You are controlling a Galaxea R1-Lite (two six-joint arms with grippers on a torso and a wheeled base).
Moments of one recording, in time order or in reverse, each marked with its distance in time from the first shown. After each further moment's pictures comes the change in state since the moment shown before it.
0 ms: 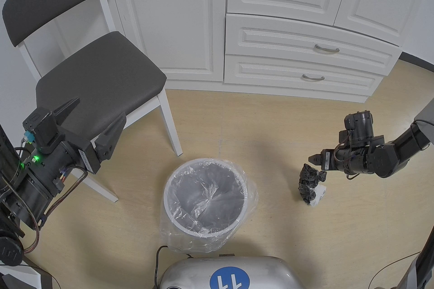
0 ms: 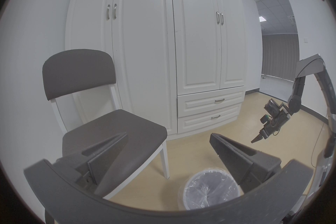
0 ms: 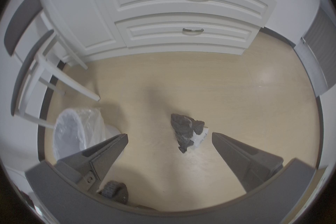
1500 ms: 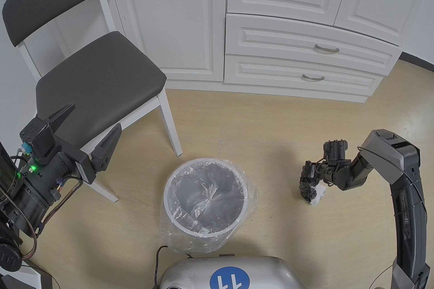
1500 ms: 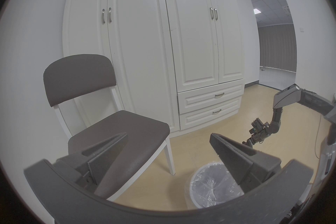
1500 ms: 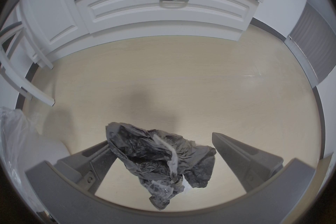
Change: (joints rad) left arm -0.001 -0.036 0.051 -0.003 0.006 0.071; right arm -0.135 0.647 -0.437 -0.258 -0.029 -0.044
